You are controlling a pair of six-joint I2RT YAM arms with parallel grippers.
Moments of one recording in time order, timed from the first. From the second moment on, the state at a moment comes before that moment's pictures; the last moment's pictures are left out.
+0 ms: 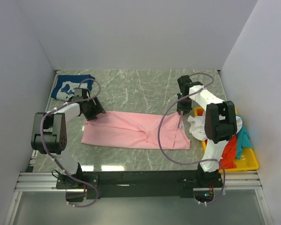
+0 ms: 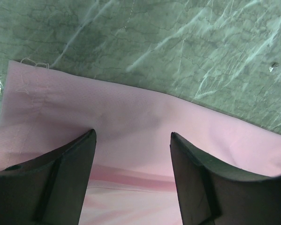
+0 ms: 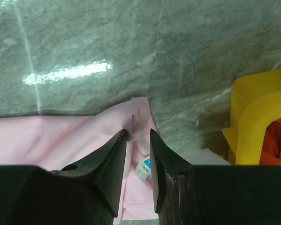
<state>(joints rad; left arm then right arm) -0.04 1.70 0.96 -0.25 0.24 -0.56 0.19 1.89 1.41 -0.84 0.11 0.34</state>
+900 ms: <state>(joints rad) -0.01 1.67 0.91 -0.19 0.21 -0.60 0.16 1.98 1.39 -0.75 0.10 0.34</state>
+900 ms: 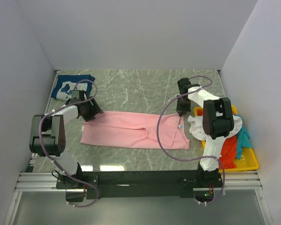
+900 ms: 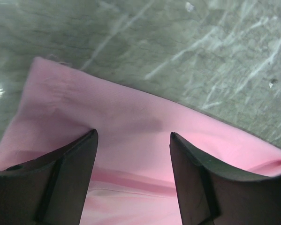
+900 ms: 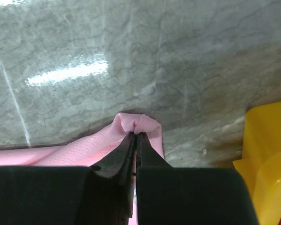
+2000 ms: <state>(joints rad) 0.02 1.40 0.90 -0.26 0.11 -0.57 0.16 2.33 2.02 -0.94 0.13 0.36</state>
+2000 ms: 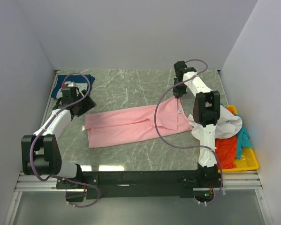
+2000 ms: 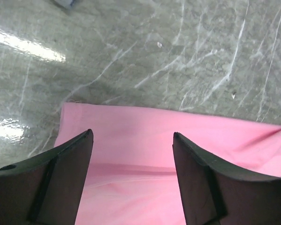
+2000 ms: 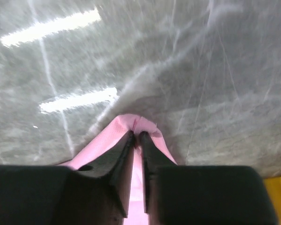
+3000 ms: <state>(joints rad) -0.06 1.55 0.79 -0.26 0.36 -0.49 0.40 1.88 1.38 -0.85 -0.05 0.48</state>
